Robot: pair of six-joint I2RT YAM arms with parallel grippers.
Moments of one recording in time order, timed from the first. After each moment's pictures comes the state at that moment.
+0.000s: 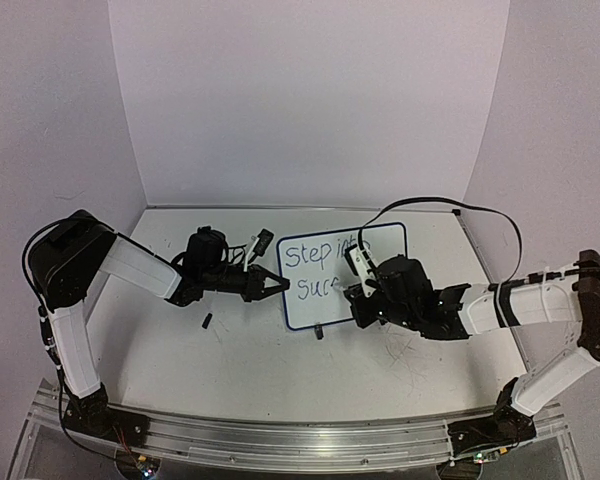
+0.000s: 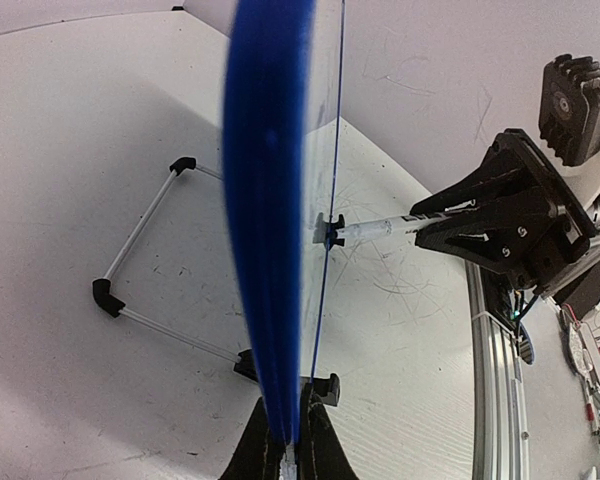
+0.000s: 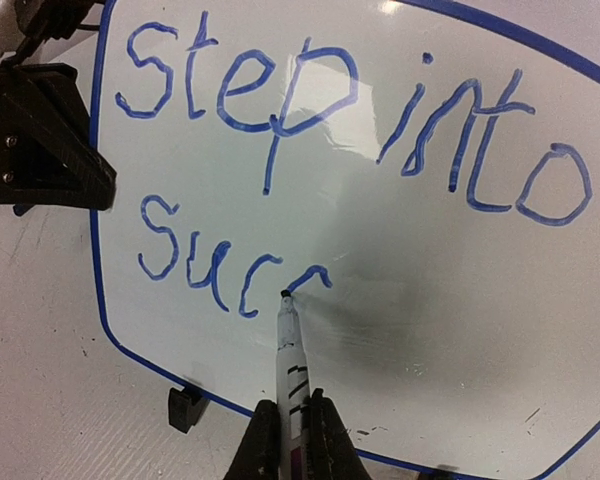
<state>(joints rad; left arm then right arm) -0.64 1.89 0.90 0.62 0.73 -0.29 0.91 1.49 0.74 0.20 0.28 0.13</state>
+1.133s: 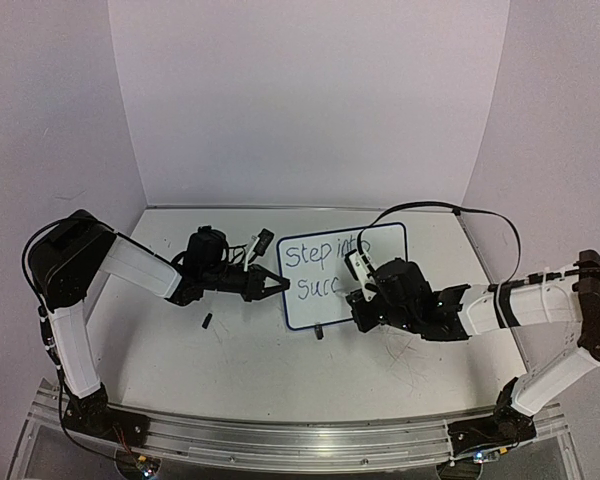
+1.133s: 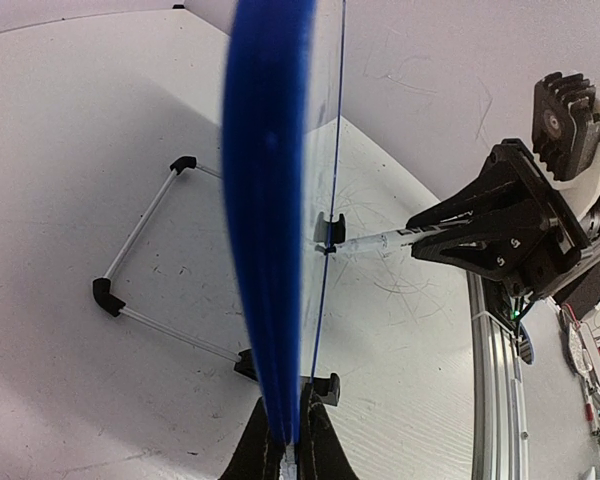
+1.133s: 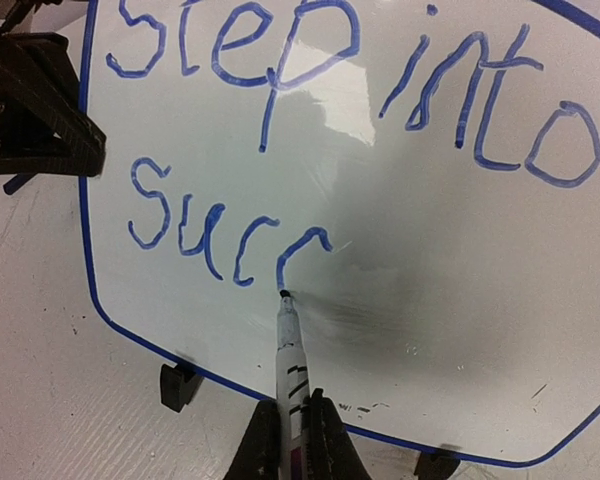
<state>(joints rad) -0.64 1.89 0.90 0.61 0.73 -0.28 0.92 1.49 0.74 0.14 0.30 0.15</state>
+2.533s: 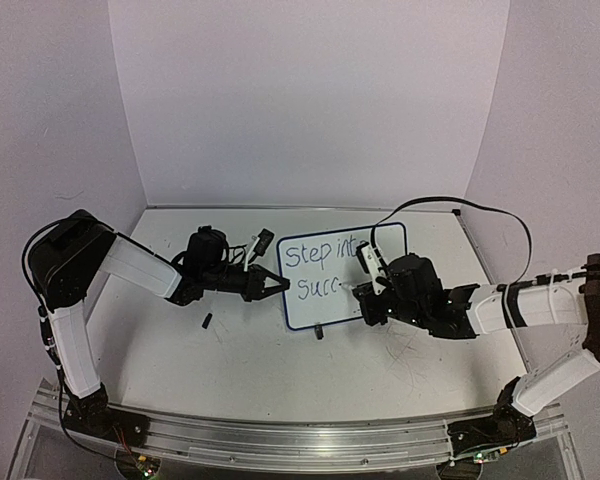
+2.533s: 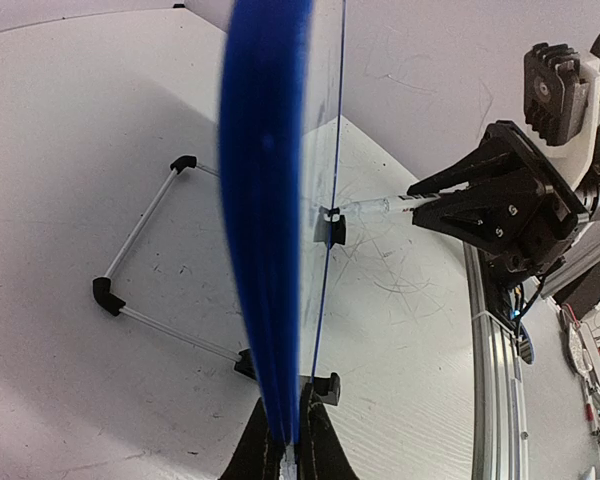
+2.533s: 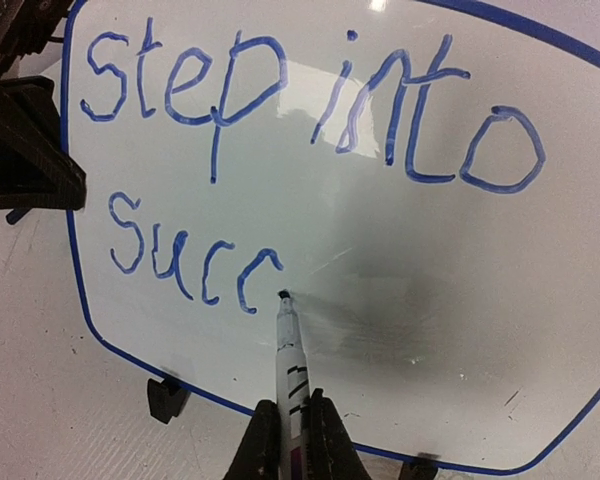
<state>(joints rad) -0.64 1.89 0.90 0.60 0.73 -0.28 0.86 1.45 0.69 0.20 0.25 0.16</state>
